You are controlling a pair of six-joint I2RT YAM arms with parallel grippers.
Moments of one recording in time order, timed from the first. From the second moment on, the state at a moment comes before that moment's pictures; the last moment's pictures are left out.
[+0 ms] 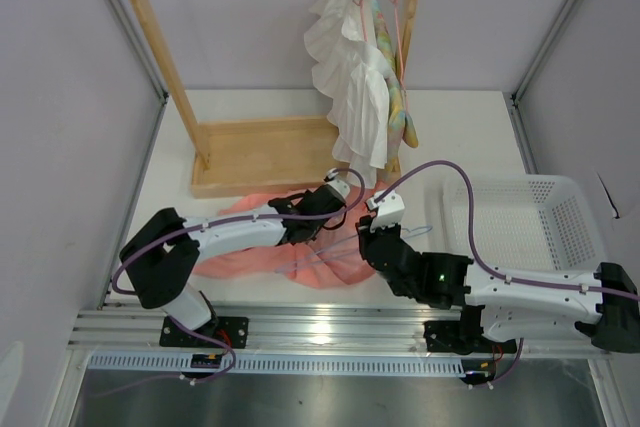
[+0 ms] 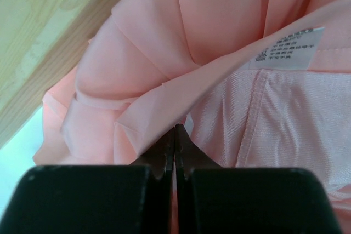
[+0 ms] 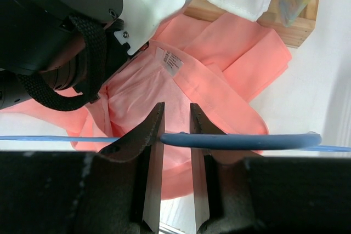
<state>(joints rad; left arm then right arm) -0.94 1.59 0.97 -0.40 -0.50 -0.12 1.32 1.02 0.72 -0.16 0.89 0.46</state>
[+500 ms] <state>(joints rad) -0.81 1.16 0.87 -0.43 -0.22 -0.30 1.28 1.12 0.90 -0.32 0.96 0.56</state>
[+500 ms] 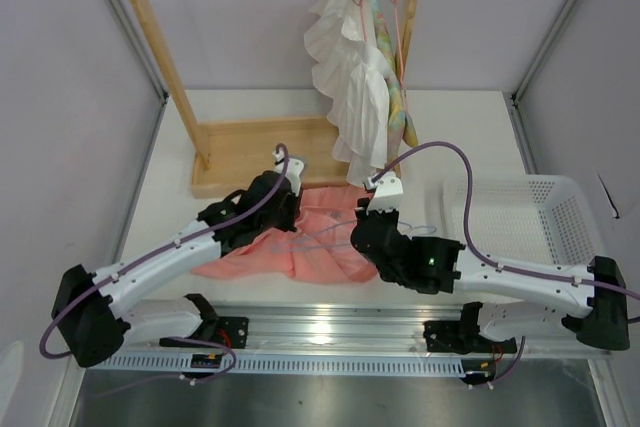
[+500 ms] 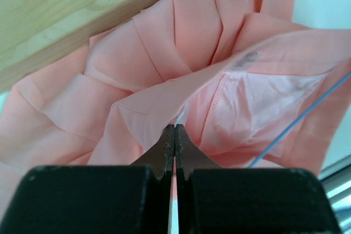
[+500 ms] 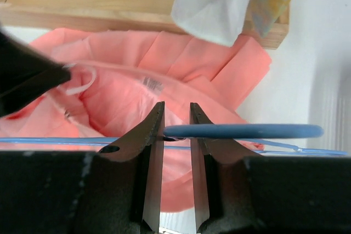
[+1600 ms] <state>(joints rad) -0.62 0.98 0.74 -0.48 -0.15 -0.53 1.11 1.24 1.06 -0.48 1.01 0.69</state>
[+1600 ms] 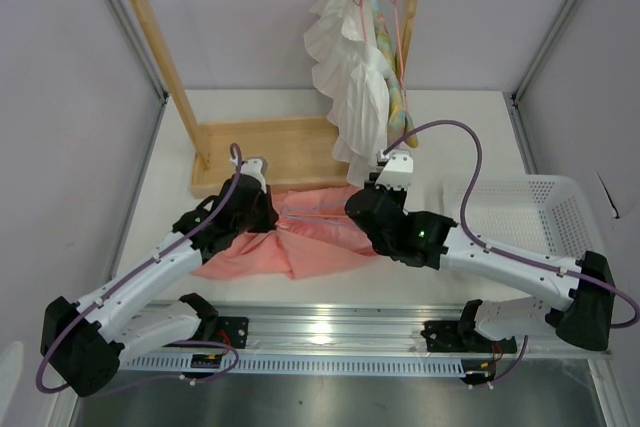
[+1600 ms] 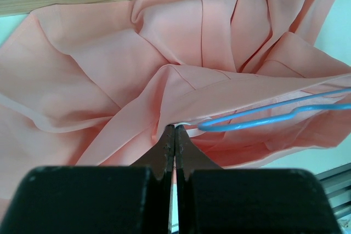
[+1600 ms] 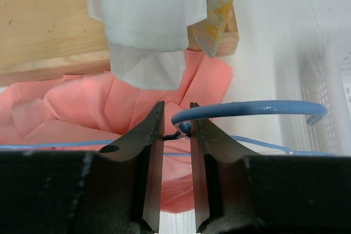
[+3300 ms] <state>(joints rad) -0.65 1.02 0.88 -0.55 0.03 -0.45 1.06 1.30 1.09 -0.50 0.95 0.81</state>
